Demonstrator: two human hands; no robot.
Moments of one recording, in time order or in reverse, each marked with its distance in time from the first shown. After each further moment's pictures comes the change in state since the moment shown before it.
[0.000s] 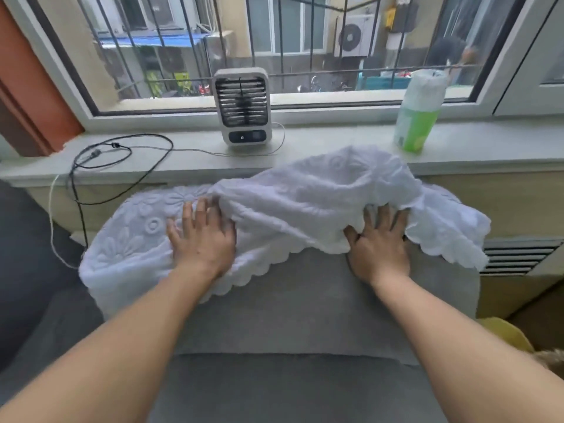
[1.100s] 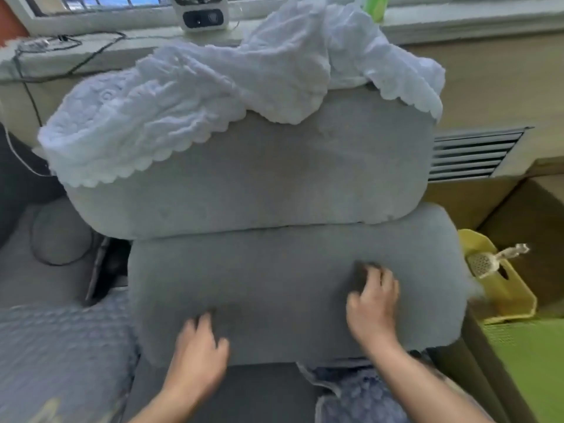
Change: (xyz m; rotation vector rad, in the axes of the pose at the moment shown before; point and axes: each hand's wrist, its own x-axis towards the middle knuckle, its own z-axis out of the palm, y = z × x) left_hand -0.356 -0.067 0.206 -0.326 -0.396 -0.093; right_hand -0.318 0.093 0.164 0.446 0.101 0.289
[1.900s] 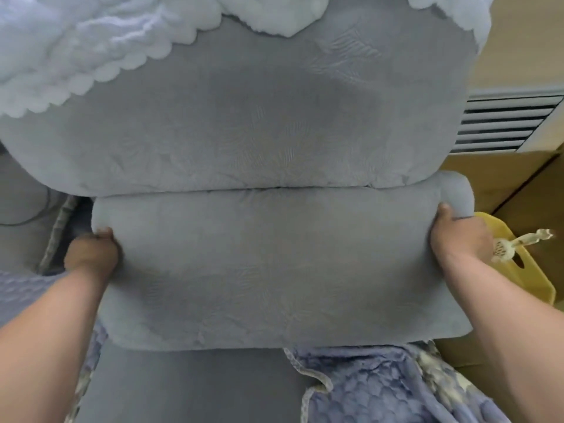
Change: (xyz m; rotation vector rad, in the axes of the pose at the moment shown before) left_hand 0.189 -0.099 -0.036 -0.350 0.458 -0.500; right_hand 0.161 0.113 -0.020 -0.102 0.262 0.550
